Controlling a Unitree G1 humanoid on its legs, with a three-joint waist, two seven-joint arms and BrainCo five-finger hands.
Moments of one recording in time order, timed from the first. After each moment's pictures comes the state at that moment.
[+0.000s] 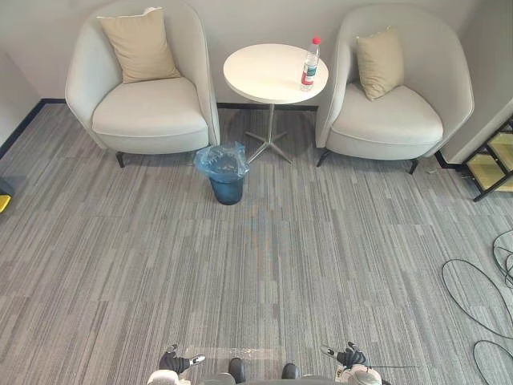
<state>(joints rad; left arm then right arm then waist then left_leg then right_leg) 0.08 0.17 -0.04 1.05 0.08 -0.04 0.16 0.02 -0.03 -0.20 1.11 0.16 -0.08 -0.16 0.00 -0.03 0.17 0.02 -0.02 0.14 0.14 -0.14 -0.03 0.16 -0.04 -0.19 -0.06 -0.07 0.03</state>
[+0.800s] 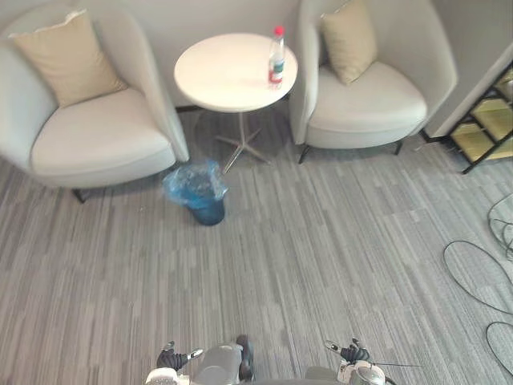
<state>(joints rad) 0.09 0.16 -0.02 1.01 0.04 -0.04 0.17 0.01 -0.05 -0.23 1.07 0.12 -0.06 -0.16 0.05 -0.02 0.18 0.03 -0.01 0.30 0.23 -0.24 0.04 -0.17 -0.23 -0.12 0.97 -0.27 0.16</state>
